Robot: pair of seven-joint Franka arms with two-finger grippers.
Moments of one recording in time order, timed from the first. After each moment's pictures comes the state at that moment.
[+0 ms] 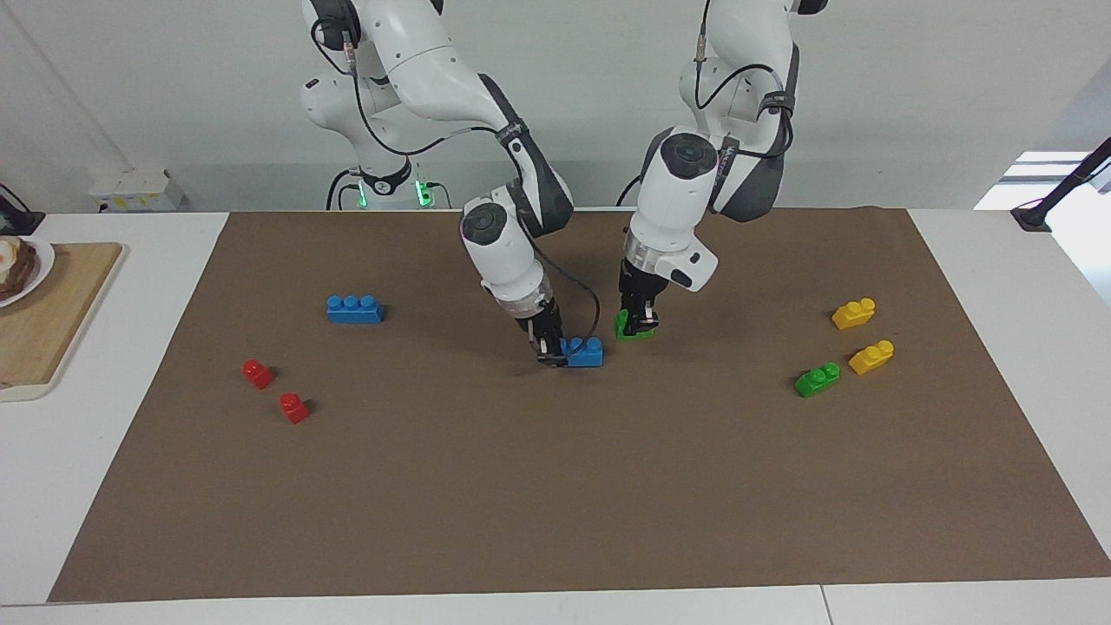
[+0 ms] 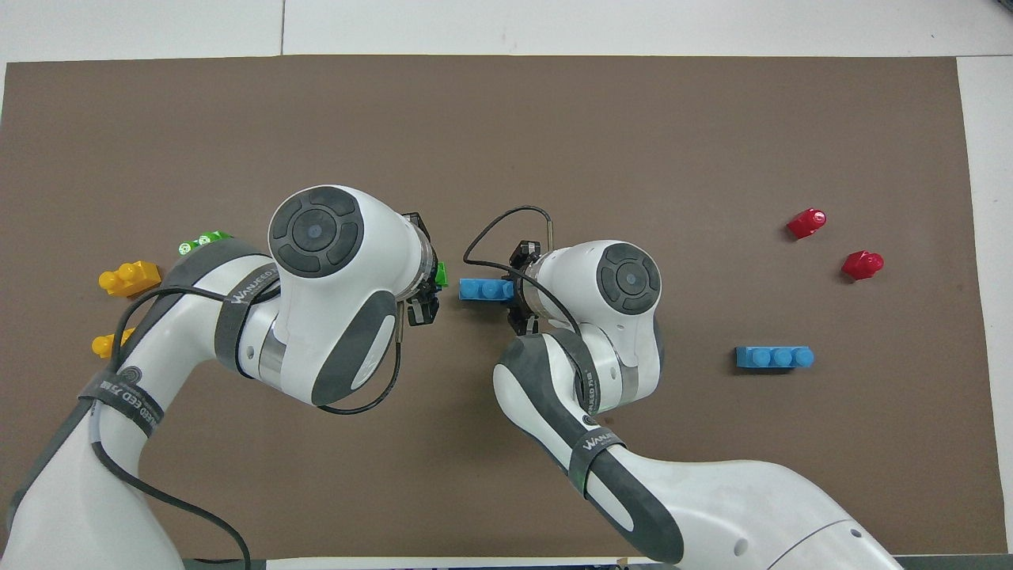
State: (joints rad) left arm -0.52 0.18 -0.04 -1.89 -0.07 2.18 -2.15; right arm 0.63 0.41 -0.05 -1.96 0.48 2.58 1.83
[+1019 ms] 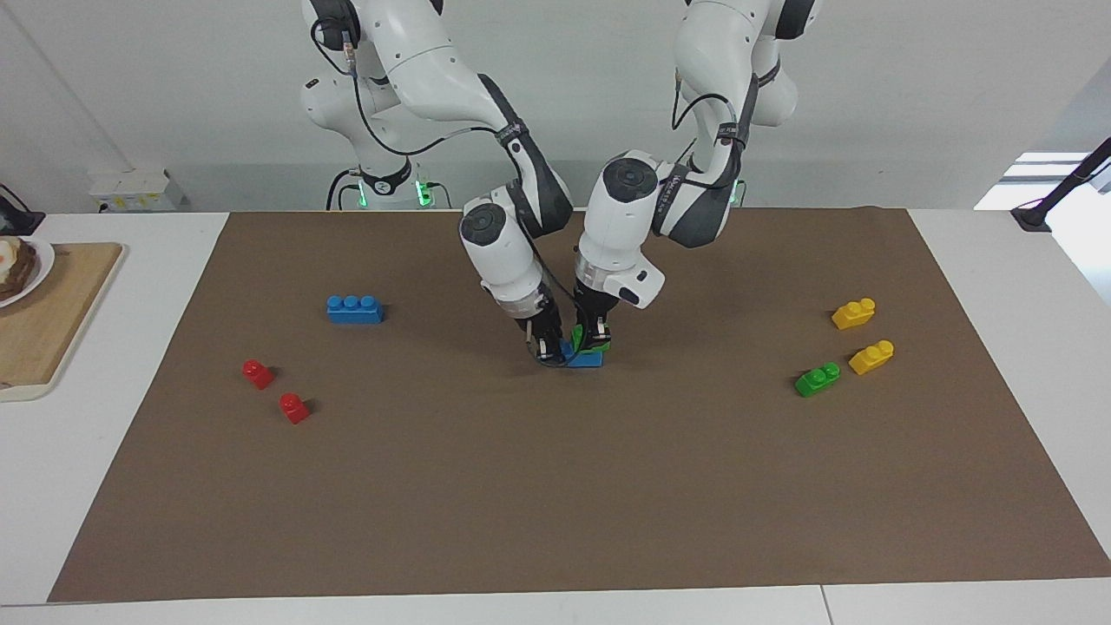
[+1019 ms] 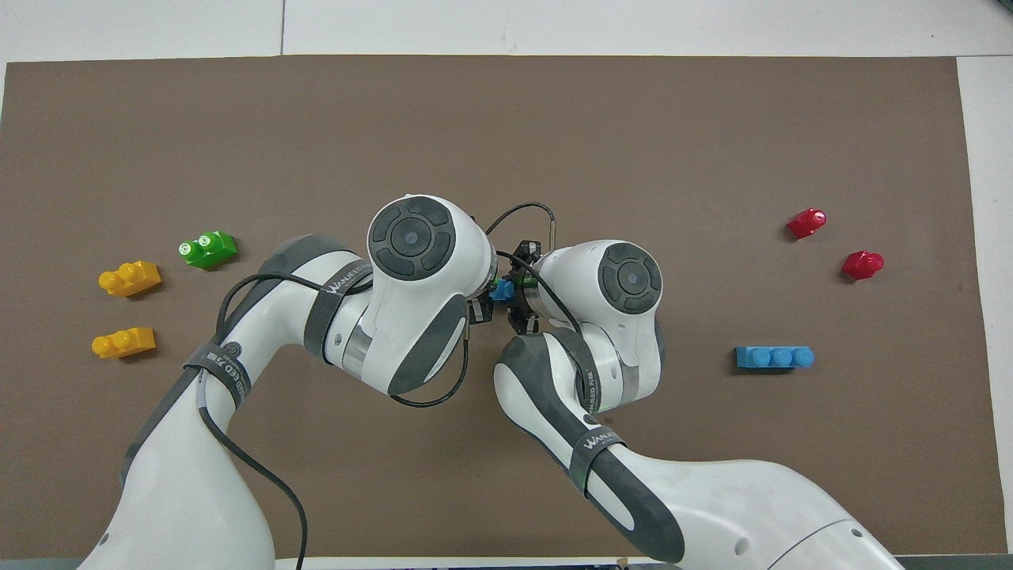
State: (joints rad) left arm -0.61 0.31 -0.04 -1.80 -0.07 2.23 -2.25; right arm 0.63 0.41 -0.05 -1.96 0.48 2.58 1.83
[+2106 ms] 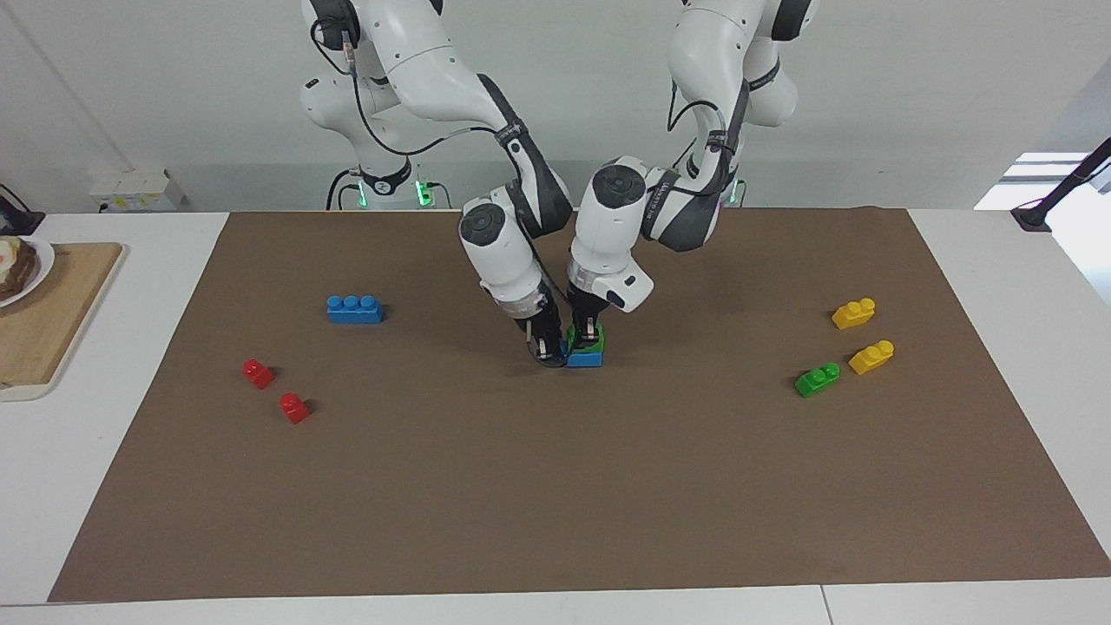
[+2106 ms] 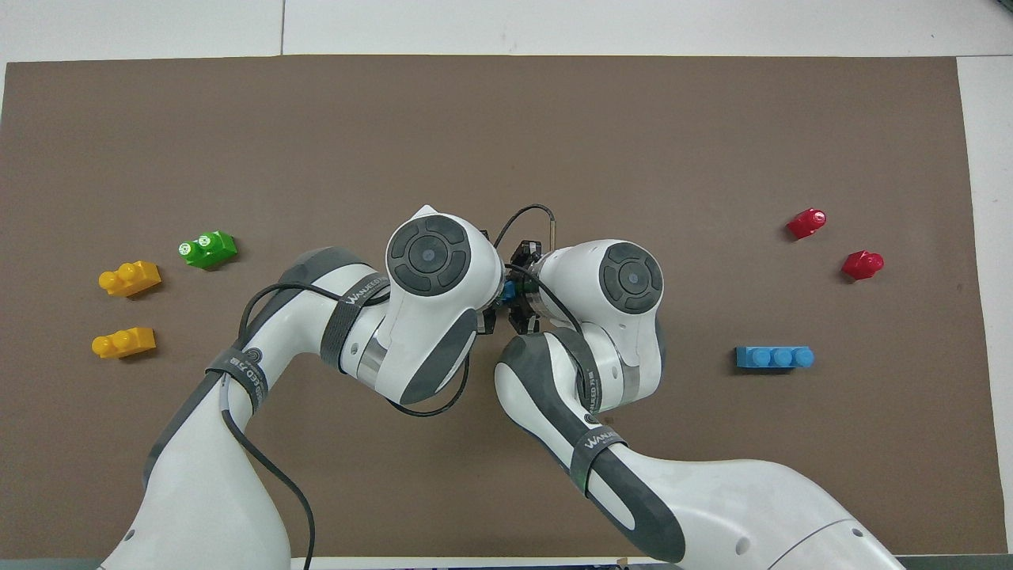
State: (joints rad) left arm -0.62 0.32 -0.05 -1.84 -0.07 2.27 -2.16; right arm 0.63 0.41 -0.05 -1.96 0.49 2.58 1.82
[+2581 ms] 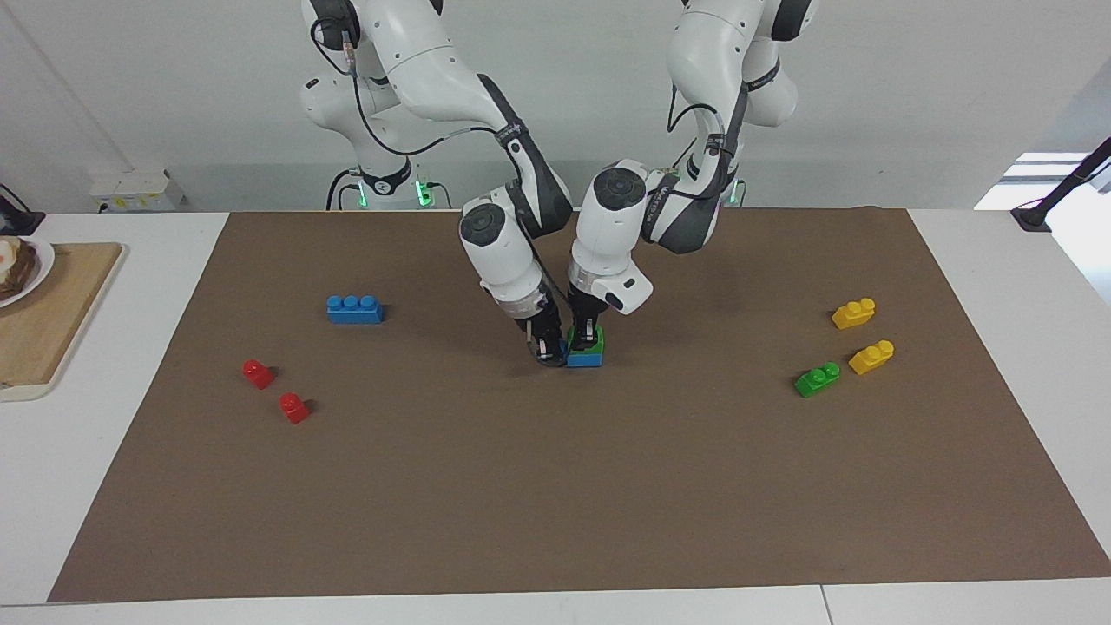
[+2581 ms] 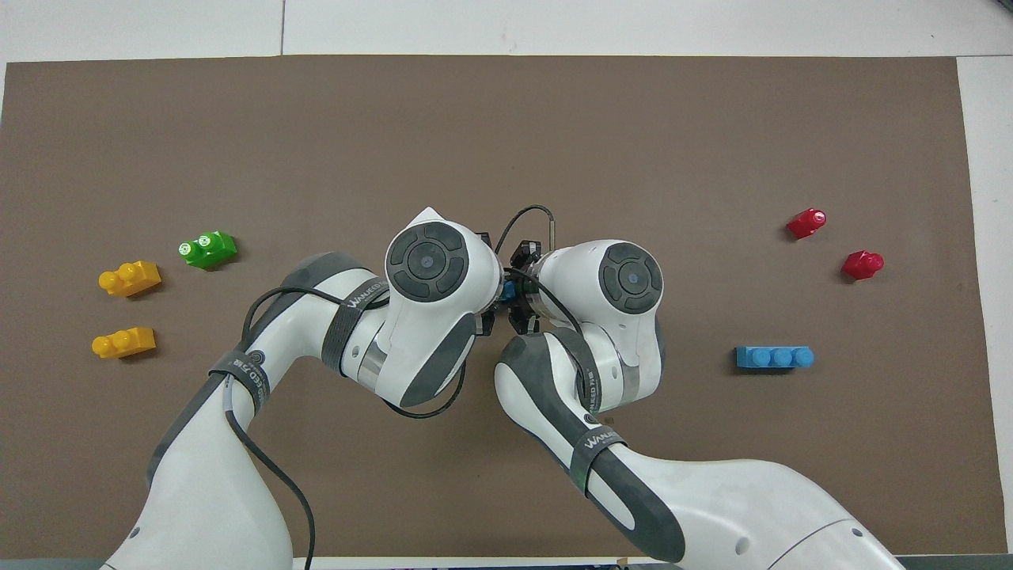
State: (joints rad) left arm -0.63 0.32 -0.05 -1.87 -0.07 2.30 -2.12; right arm 0.63 0.41 -0.05 -1.96 0.49 2.58 1.82
